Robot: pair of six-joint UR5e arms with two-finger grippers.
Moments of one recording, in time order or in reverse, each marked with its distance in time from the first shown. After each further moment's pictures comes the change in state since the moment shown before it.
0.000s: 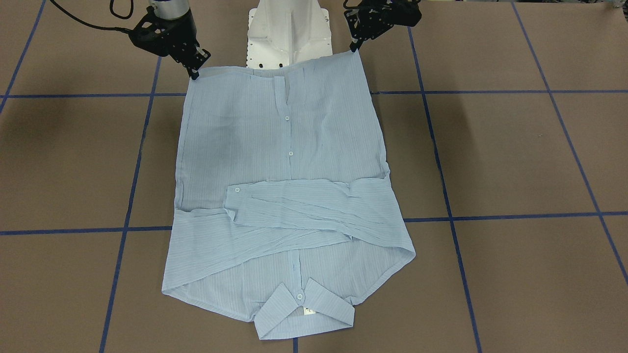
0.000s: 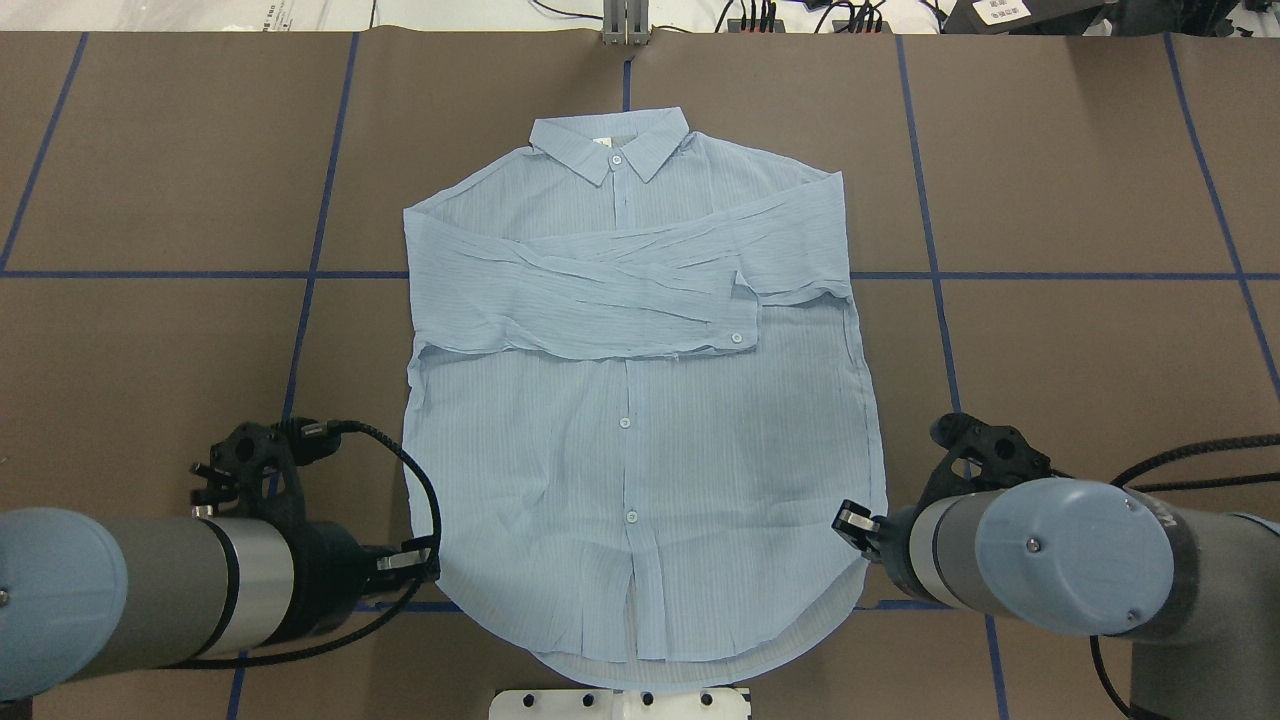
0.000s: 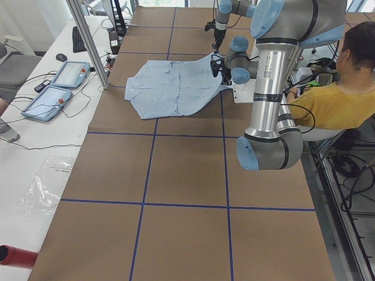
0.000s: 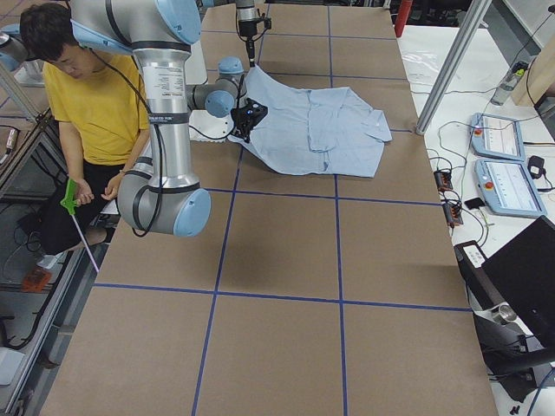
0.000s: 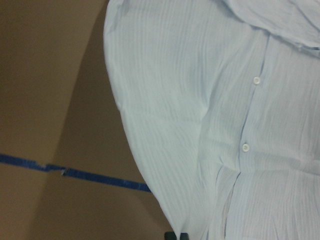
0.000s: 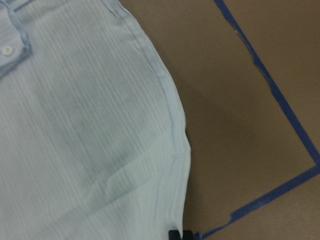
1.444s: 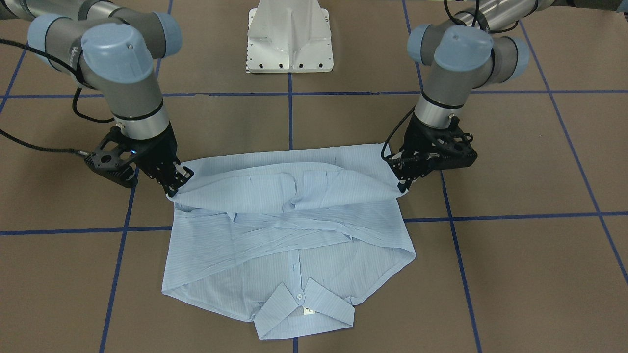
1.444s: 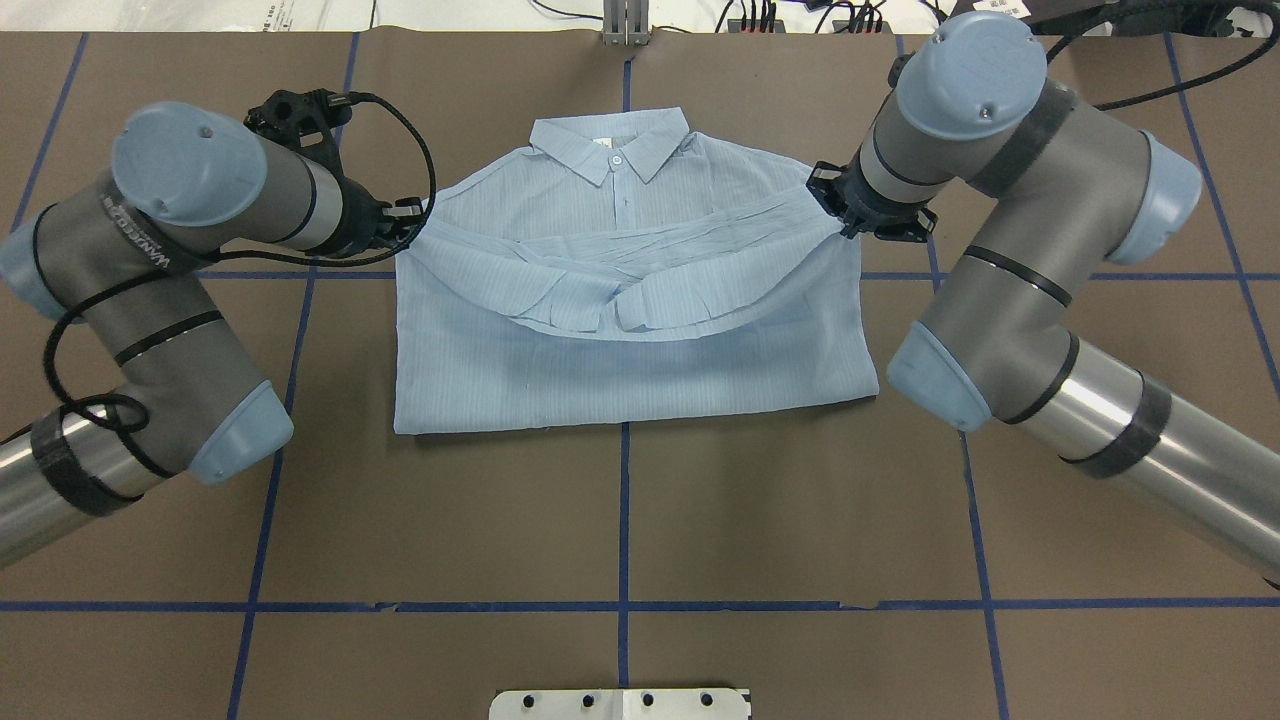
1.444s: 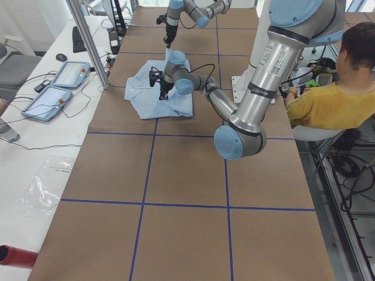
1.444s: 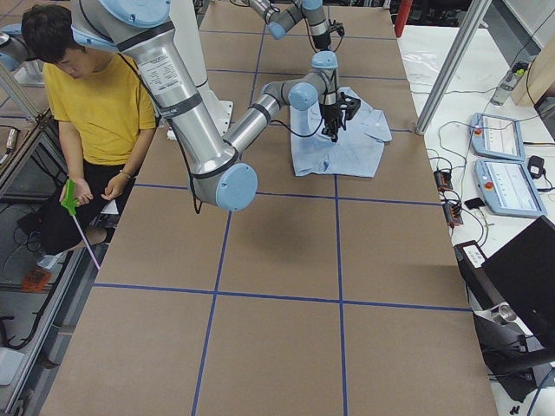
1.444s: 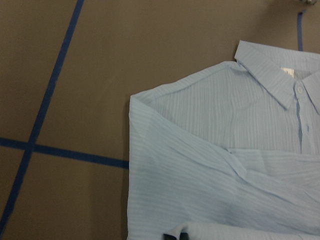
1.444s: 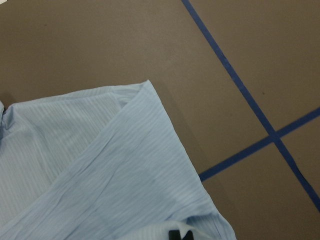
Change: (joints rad) left arm -0.505 -0.297 0.703 -0.236 -0.149 0.296; right arm 0.526 0.427 -0.626 0.110 0.205 -0.424
